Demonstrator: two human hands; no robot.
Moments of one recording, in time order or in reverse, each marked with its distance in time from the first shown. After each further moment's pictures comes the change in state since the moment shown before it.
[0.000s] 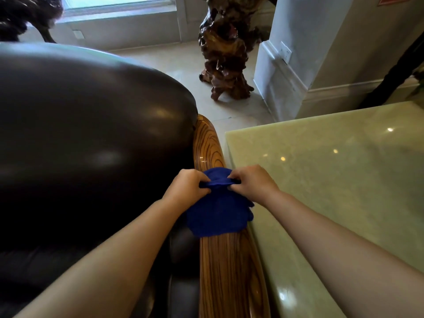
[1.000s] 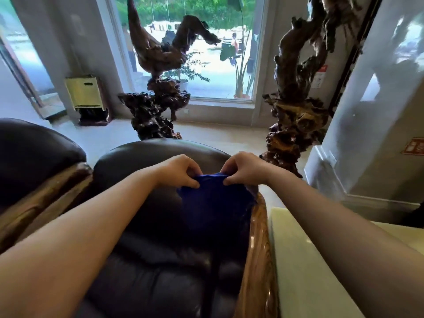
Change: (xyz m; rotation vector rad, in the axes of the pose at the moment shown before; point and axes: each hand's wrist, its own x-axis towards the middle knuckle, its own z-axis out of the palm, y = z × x) left_hand -0.275 0.120 -0.386 -0.013 0.069 -0.133; right_hand -0.122 -0.350 -0.283 0.067 -0.269 -0.469
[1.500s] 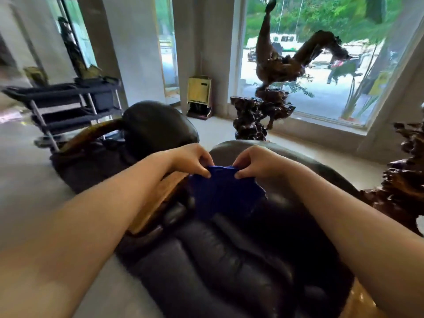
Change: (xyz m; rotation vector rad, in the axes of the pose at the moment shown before) left_hand -0.307 -0.161 -0.102 -0.062 0.185 -0.321; right_hand 0.066 -0.295 0.159 -0.089 -0.239 -0.405
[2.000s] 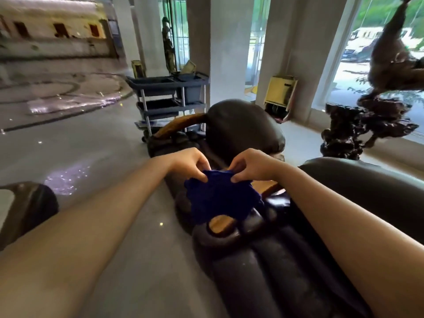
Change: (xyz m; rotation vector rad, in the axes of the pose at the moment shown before) left_hand -0.194 -0.243 -0.108 -0.093 0.156 -0.351; right_hand 0.217 -0.229 0.154 0.004 -0.199 -0.251
